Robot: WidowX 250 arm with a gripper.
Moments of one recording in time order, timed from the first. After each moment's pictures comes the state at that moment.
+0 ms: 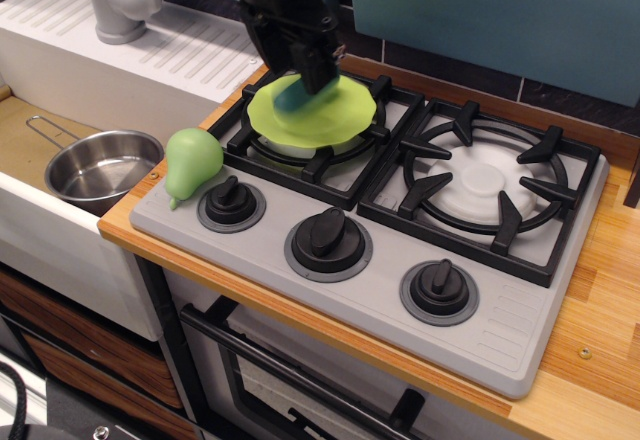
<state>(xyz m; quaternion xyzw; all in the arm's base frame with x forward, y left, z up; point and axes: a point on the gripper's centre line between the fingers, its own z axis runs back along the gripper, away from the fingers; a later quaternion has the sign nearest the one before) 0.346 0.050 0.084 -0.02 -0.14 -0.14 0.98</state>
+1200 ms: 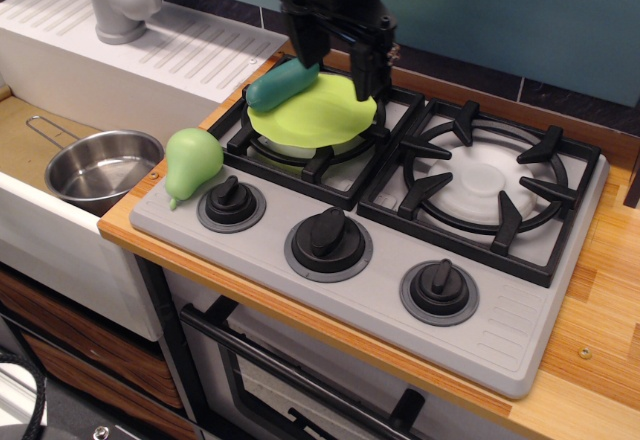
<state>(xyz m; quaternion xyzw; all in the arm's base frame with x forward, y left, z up) 0.349 0.021 0.089 0.00 -0.11 -0.14 0.98</state>
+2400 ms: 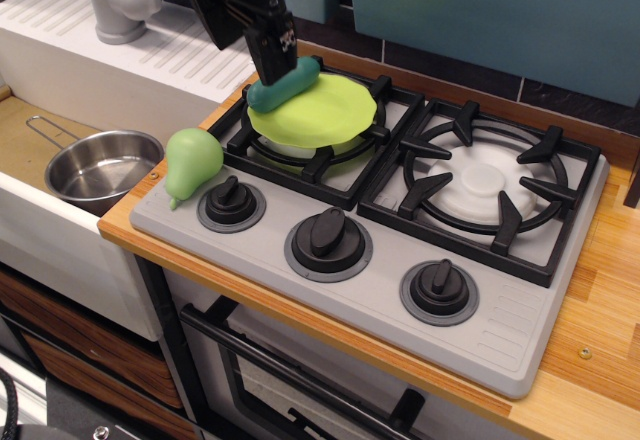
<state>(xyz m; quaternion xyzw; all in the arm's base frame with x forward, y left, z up) 0.312 0.088 0.104 0.01 -0.14 -0.15 0.98</state>
